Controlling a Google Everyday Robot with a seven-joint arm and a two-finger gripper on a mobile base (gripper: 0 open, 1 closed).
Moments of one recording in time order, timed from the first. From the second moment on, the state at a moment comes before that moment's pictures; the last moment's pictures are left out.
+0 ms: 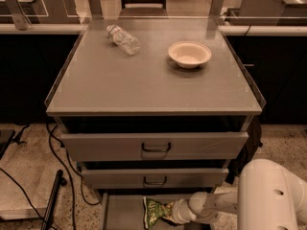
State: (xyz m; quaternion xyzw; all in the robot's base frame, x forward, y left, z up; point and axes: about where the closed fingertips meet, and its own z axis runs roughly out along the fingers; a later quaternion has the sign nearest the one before) arm 0.470 -0.071 0.164 -0.62 0.73 0.15 0.26
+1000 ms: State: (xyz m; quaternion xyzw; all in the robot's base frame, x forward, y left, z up) arm 0.480 -0.073 0.141 -0.61 0.74 0.15 0.25
